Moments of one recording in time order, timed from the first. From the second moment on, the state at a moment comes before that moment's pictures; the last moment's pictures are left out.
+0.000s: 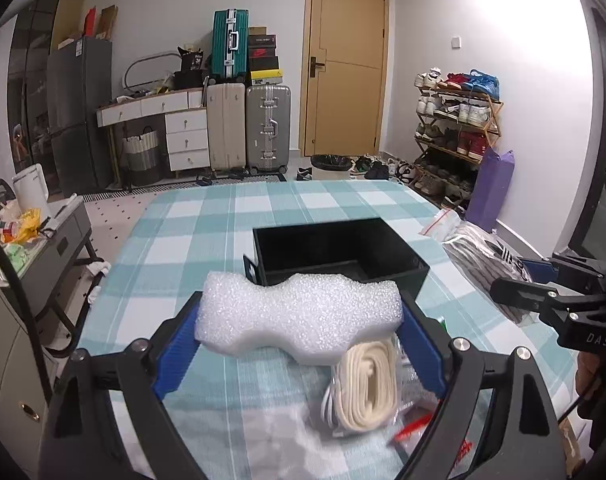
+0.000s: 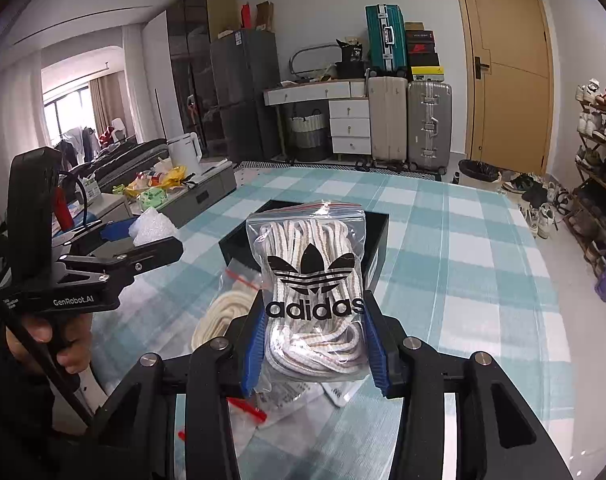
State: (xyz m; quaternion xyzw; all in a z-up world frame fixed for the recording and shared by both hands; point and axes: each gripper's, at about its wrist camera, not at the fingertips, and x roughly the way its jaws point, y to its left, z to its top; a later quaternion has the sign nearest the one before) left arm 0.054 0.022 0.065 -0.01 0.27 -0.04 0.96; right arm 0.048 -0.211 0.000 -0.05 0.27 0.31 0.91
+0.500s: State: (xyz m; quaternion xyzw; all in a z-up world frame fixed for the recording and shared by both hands) left arm 0.117 0.019 0.063 -0.01 0.28 -0.04 0.96; right arm 0.110 -0.189 0.005 -0.04 0.30 0.30 0.91
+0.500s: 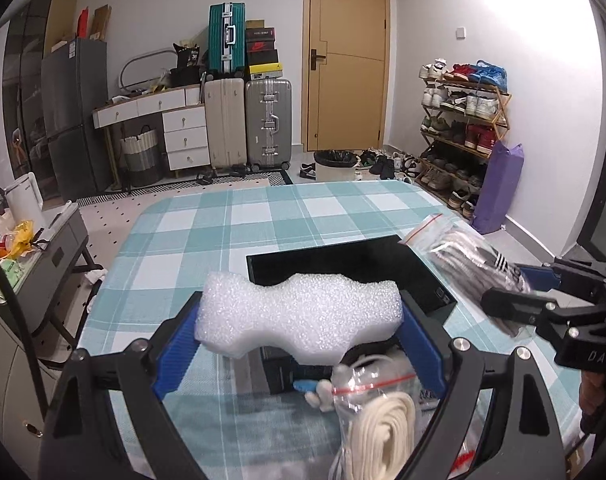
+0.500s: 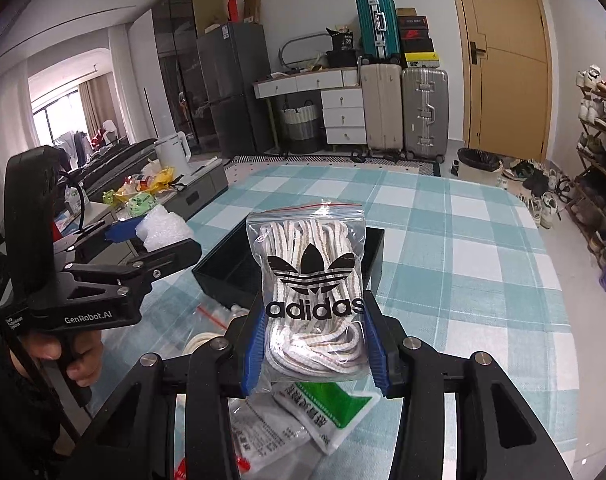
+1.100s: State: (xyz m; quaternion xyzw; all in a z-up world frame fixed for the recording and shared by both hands) left arm 0.161 0.013 0.041 0.01 0.30 -0.03 0.95; right arm 0.156 -0.162 -0.016 -0.07 0.33 0.29 0.90
